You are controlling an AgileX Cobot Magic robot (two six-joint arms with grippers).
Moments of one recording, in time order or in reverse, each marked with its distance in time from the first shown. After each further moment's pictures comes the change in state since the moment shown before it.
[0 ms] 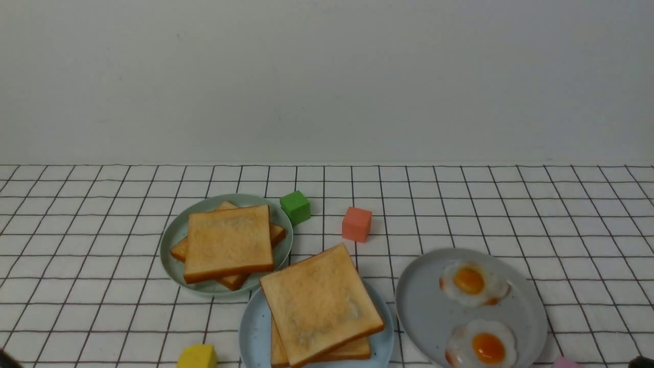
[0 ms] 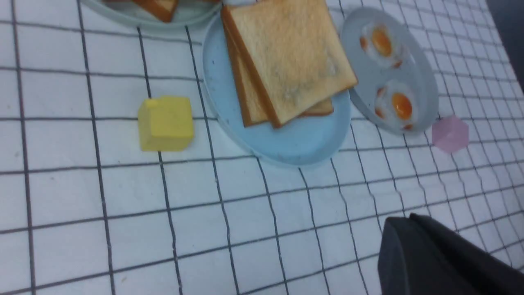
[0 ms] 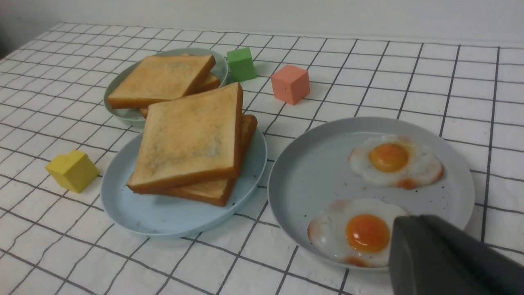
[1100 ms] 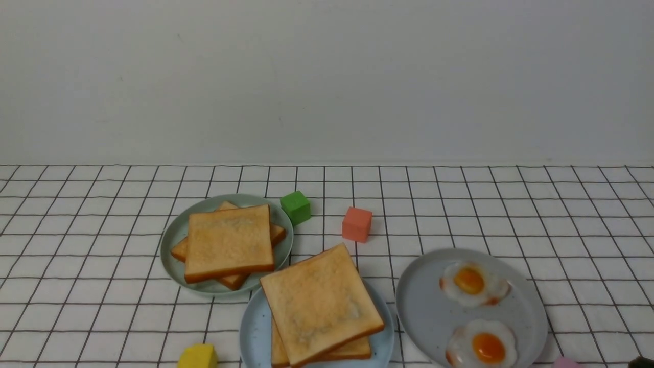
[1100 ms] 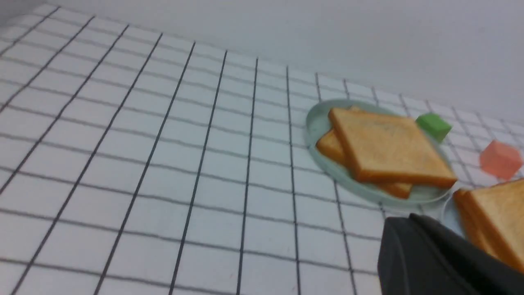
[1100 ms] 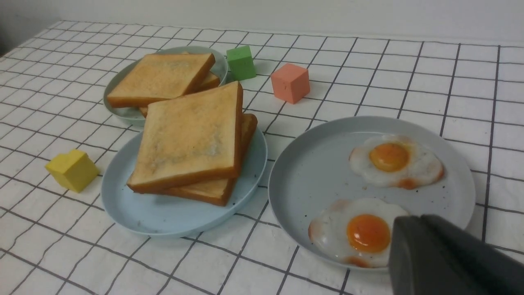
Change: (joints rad) right arm 0.000 0.000 0.000 0.000 0.000 0.000; left arm 0.053 -0.382 0.443 0.722 -0.378 -0.428
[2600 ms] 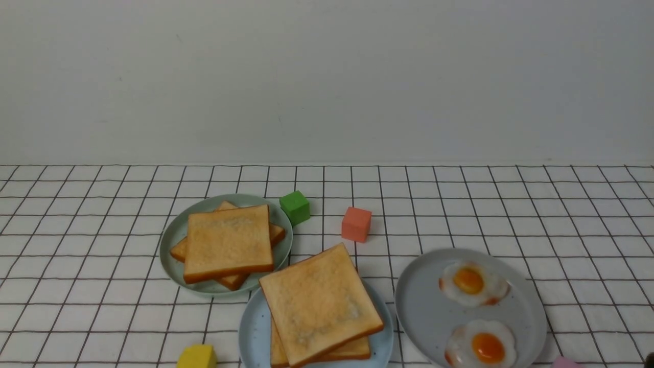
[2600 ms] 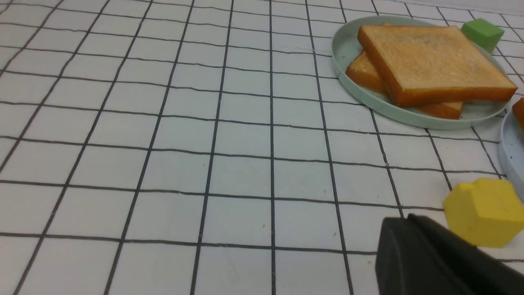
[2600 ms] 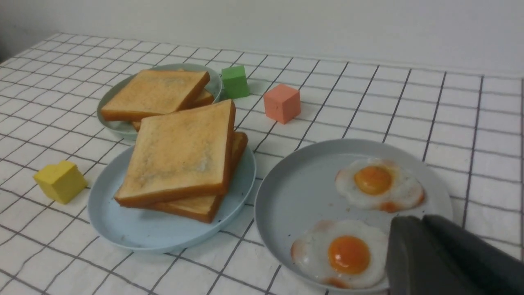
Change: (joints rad) right arm -0.005 -0.078 0.000 -0.091 0.001 0.001; left arm 0.081 0.000 0.113 -0.134 -0.080 0.283
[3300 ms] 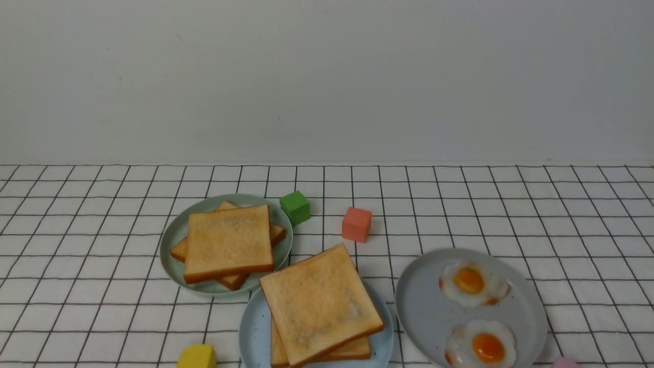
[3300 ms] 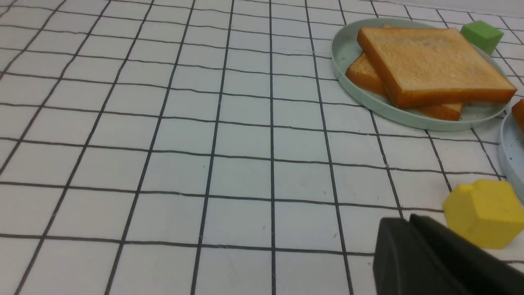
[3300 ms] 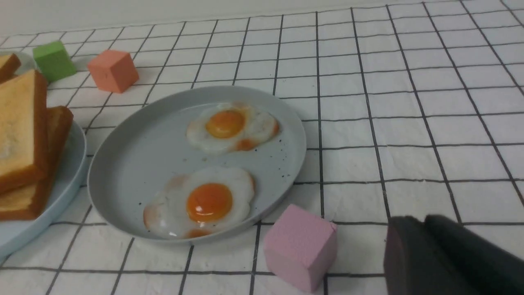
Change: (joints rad) right arm -0.352 -0.161 0.216 0.042 0.024 0.001; left arm 0.000 0.000 0.000 0.001 -0.003 0.000
